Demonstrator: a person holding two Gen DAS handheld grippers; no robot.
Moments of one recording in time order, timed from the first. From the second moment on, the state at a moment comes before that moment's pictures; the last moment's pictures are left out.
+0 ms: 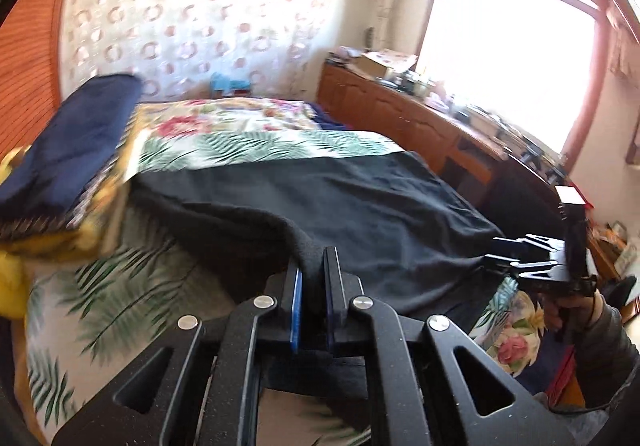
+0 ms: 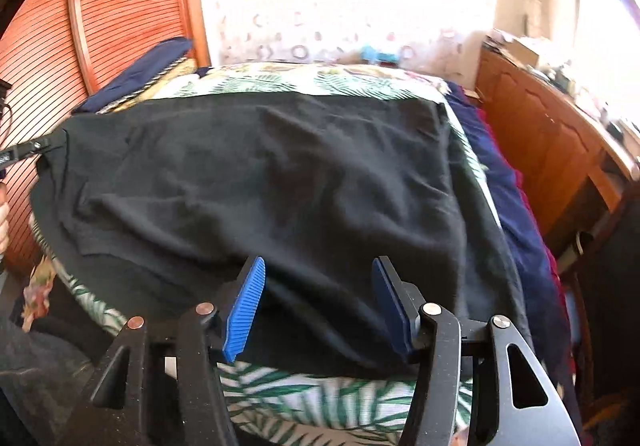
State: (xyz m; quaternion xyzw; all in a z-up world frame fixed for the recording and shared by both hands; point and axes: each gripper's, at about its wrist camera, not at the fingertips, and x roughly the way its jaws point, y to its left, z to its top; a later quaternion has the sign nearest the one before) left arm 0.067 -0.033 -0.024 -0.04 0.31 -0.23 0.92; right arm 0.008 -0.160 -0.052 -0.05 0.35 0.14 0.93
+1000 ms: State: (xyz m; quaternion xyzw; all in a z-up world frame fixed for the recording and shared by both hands) left arm 0.119 -0.266 0.030 0.06 0.31 -0.42 0.85; right arm -0.063 -0.260 -0.022 0.01 0.30 0.03 0.95
